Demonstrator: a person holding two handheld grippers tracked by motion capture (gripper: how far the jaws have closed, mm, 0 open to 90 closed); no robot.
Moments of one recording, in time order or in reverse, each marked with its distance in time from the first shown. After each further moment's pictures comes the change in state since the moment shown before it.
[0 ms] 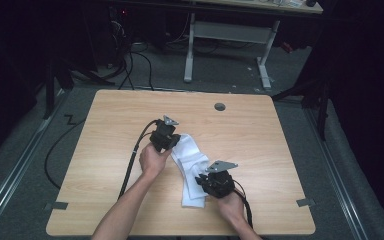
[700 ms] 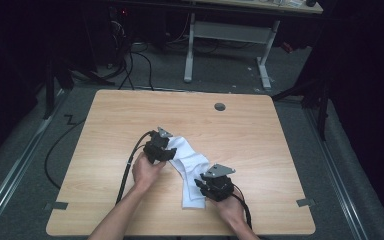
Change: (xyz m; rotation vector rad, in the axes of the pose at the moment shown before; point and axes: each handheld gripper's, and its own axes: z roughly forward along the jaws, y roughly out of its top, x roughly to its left) left arm -0.004 -0.041 -0.010 0.046 0.026 0.023; right arm 0.009 -0.004 0.001 -0.023 -0.070 -0.076
